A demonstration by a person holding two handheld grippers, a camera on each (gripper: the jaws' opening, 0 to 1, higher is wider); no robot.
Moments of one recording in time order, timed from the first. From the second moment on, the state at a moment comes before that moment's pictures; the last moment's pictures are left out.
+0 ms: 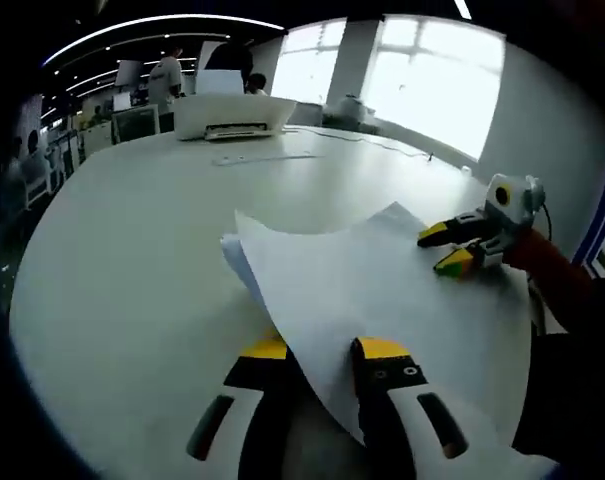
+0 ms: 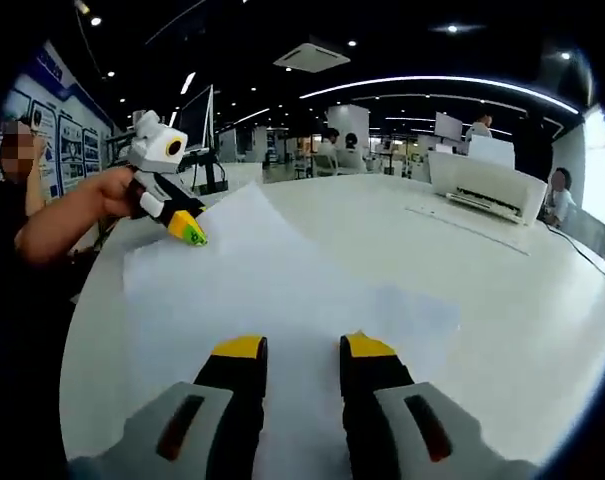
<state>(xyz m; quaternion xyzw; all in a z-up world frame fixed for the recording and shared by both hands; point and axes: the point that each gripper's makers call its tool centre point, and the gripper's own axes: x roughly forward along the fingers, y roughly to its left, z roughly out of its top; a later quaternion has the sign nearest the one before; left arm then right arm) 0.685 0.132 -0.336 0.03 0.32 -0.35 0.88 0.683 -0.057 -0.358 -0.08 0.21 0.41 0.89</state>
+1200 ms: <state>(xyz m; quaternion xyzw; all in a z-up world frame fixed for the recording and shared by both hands) 0.678 0.096 -0.351 0.10 0.24 -0.39 0.88 0.679 -0.058 -0.351 -0.08 0.20 0.41 0.89</state>
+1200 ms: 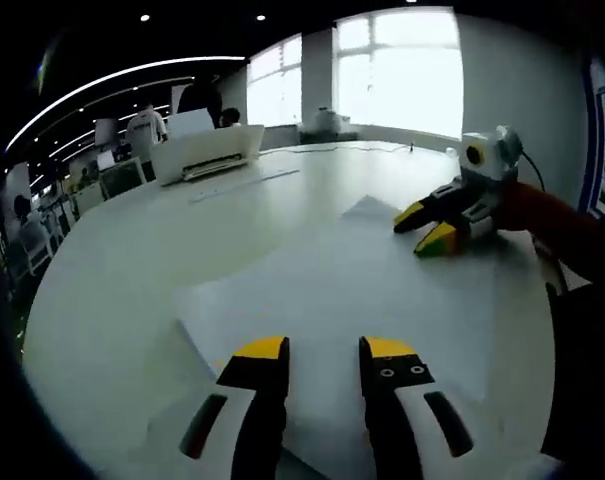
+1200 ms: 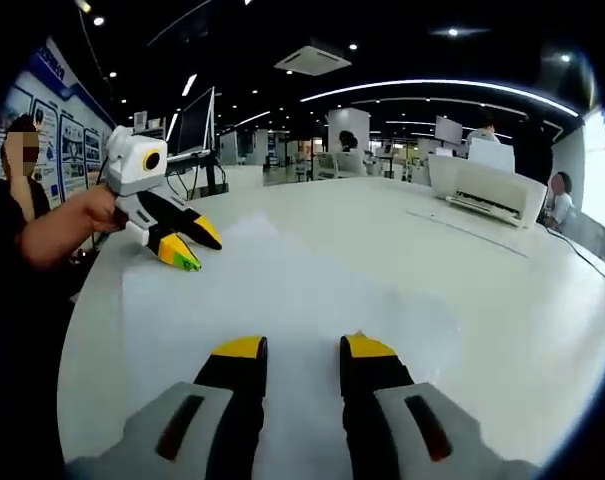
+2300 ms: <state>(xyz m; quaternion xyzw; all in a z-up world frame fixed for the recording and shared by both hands) 0.636 0.164 -0.325 0.08 0.21 -0.36 0.91 0.633 -0.102 -0.327 -0.07 0.21 0.41 0.89</state>
